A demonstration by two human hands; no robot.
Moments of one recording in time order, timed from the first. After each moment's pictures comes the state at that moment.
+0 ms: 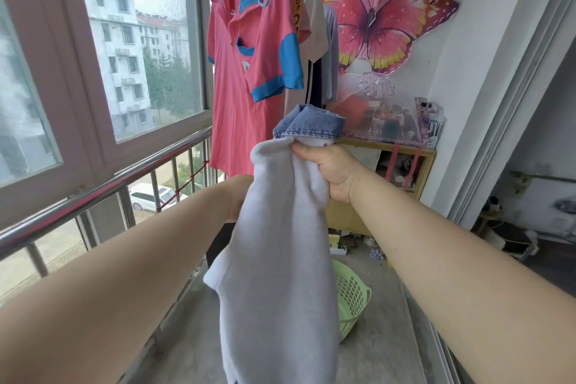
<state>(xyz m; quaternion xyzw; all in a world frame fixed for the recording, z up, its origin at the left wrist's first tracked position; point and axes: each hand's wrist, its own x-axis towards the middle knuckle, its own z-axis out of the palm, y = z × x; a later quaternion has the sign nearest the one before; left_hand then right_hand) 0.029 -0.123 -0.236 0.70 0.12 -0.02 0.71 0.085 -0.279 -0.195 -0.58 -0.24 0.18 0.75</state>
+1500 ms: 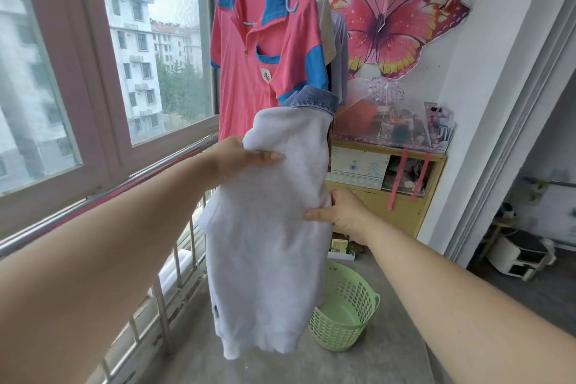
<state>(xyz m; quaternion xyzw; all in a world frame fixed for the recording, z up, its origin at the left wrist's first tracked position) 0.032 -0.079 -0.187 0.83 0.04 0.06 0.55 0.090 -0.308 -0.267 -0.78 -0.21 0.17 0.57</state>
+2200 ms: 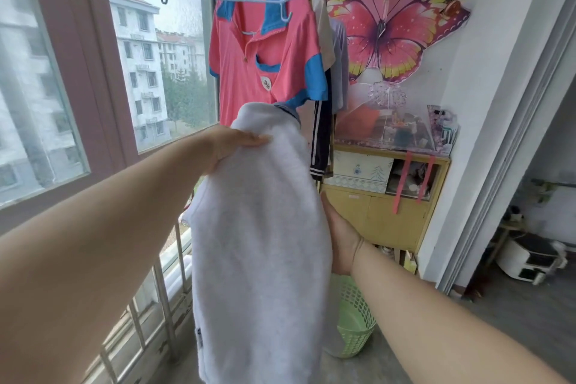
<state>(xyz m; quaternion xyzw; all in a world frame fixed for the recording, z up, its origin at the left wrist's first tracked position) 0.027 -0.076 -0.153 0.78 0.16 0.07 0.61 0.066 -0.294 -0.288 -0.54 -0.09 0.38 0.75</state>
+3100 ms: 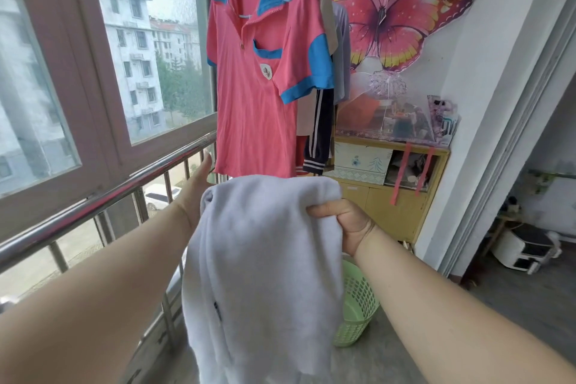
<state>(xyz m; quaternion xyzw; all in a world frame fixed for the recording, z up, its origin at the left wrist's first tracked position) 0.022 -0.051 -0.257 0.48 0.02 -0.11 0.87 0.075 -0.304 -0.274 -0.52 -0.16 0.34 0.76</state>
